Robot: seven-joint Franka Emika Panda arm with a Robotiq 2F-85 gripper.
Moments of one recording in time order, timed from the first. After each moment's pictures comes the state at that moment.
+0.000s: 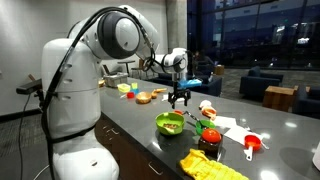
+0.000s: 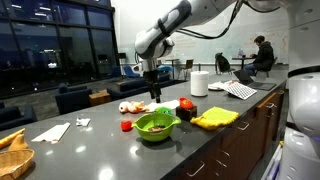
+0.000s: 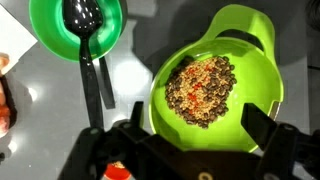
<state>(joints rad) 0.08 0.13 0.10 -1.93 -0.06 1.99 -1.04</state>
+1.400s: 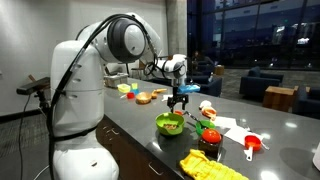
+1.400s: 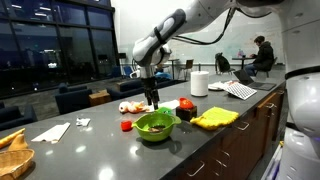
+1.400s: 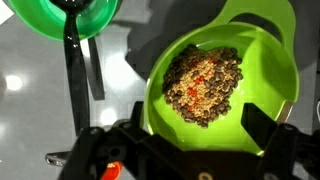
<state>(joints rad) 0.08 0.21 0.11 -1.92 -0.02 2.04 -1.12</state>
